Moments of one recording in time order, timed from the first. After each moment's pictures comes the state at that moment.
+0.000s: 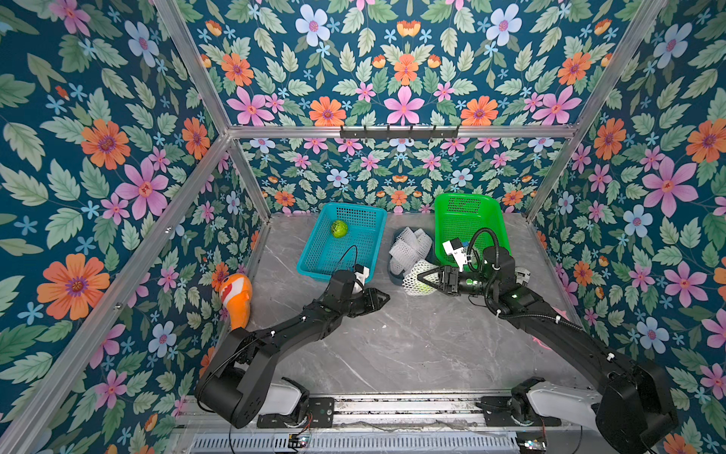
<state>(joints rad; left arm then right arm) -0.55 1.37 0.59 0.19 0.47 -0.81 0.42 1.20 0.80 0.14 -0.90 0.87</state>
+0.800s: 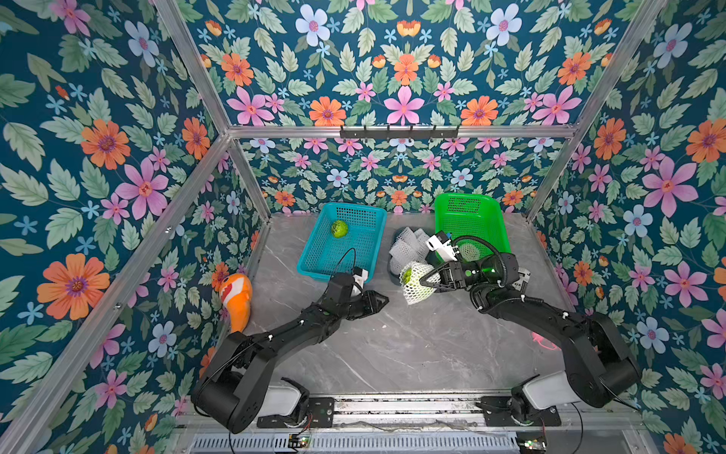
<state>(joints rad) -0.55 1.34 0.56 0.19 0.47 -0.82 0.42 1.47 0.79 1.22 -1.36 1.57</state>
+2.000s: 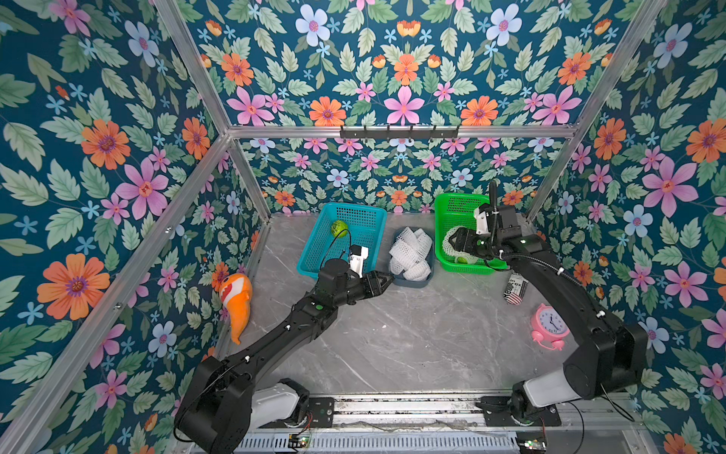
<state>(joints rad) -0.56 1.20 0.70 0.18 0.47 -0.83 0.22 1.53 1.41 -0.64 -0.12 0.46</state>
